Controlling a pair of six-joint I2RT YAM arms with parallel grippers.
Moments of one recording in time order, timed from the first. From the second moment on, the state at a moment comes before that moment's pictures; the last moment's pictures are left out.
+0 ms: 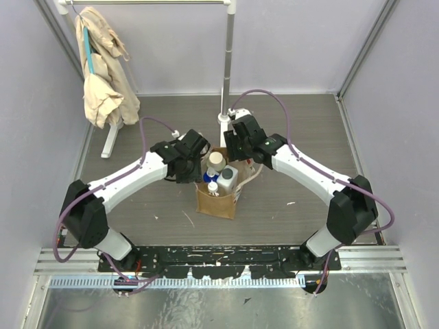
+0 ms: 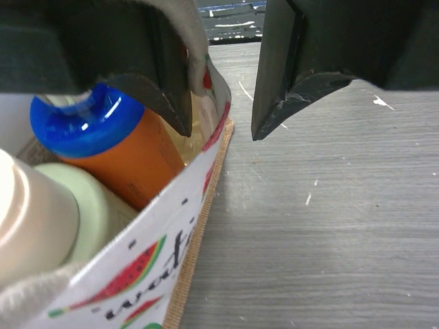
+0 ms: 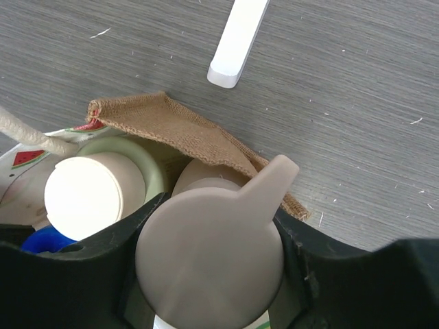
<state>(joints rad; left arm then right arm) -0.75 1.53 1.21 -0.83 -0.20 -0.76 0.67 1.54 1.25 -0.48 0.16 0.30</state>
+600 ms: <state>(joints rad) -0.64 1.58 1.28 -0.87 -0.23 -0.69 0.67 1.58 1.46 -0.61 0.17 0.28</state>
